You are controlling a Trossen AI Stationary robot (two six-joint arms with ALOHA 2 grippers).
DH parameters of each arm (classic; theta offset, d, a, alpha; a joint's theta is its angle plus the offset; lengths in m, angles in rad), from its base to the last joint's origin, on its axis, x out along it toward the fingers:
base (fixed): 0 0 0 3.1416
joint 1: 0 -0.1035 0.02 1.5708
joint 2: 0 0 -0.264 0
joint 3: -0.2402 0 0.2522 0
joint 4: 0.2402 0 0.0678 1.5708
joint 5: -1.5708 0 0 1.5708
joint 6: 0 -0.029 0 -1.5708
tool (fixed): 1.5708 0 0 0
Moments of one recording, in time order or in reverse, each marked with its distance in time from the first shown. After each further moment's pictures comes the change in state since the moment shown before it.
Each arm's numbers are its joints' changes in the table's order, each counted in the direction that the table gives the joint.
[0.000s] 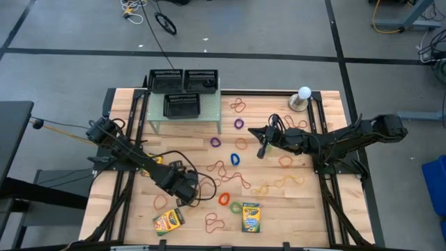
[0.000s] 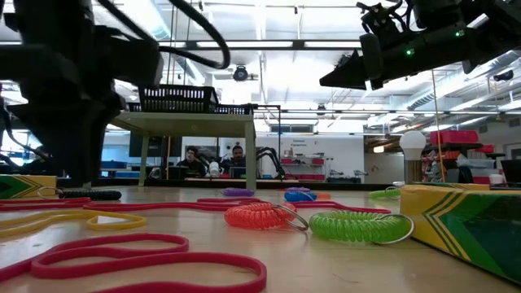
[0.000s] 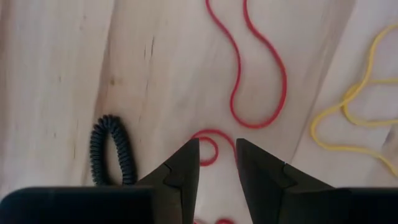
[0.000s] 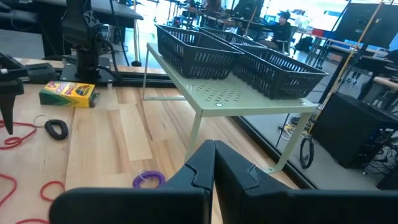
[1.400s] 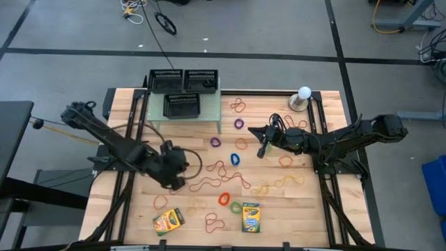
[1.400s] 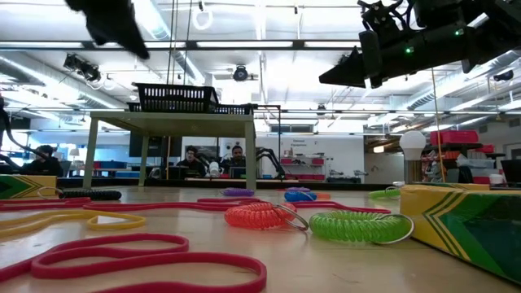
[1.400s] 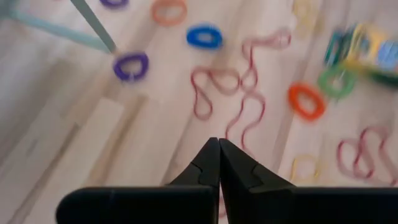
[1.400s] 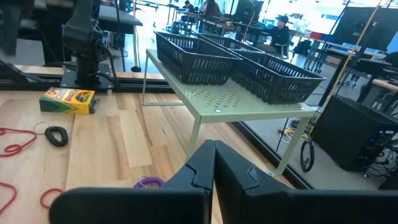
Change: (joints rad) left arm 0.002 -0.467 0.001 0.021 0.303 -0.001; right arm 0.000 0.000 -0.001 -0.022 0.000 0.000
